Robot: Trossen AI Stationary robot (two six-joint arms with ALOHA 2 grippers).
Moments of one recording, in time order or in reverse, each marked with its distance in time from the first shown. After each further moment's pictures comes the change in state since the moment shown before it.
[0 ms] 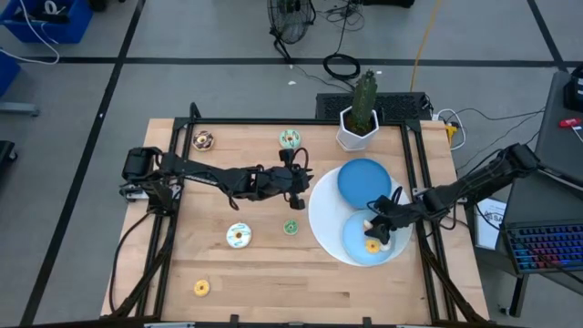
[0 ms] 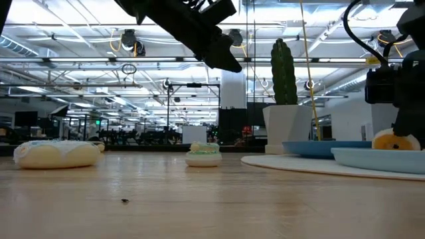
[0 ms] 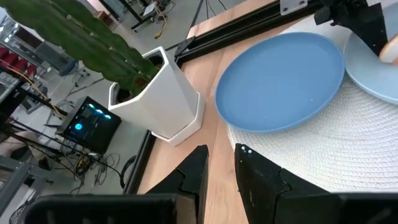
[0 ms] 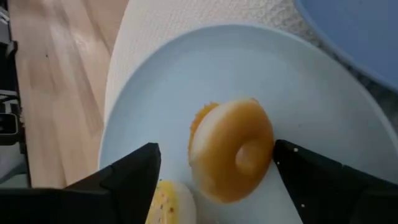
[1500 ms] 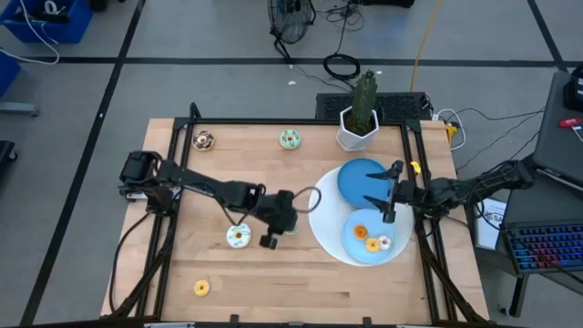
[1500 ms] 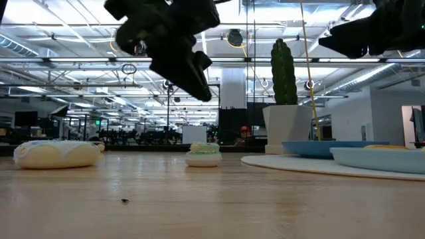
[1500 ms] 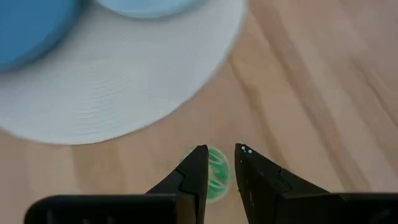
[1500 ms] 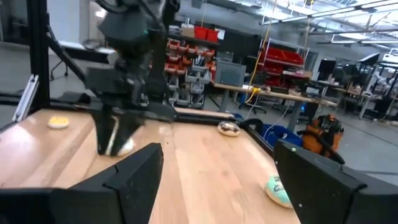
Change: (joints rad) left arm -0.130 0.001 -0.001 -0.451 0.548 -0.174; right arm -0.129 -0.445 -0.030 0.522 0.346 -1.324
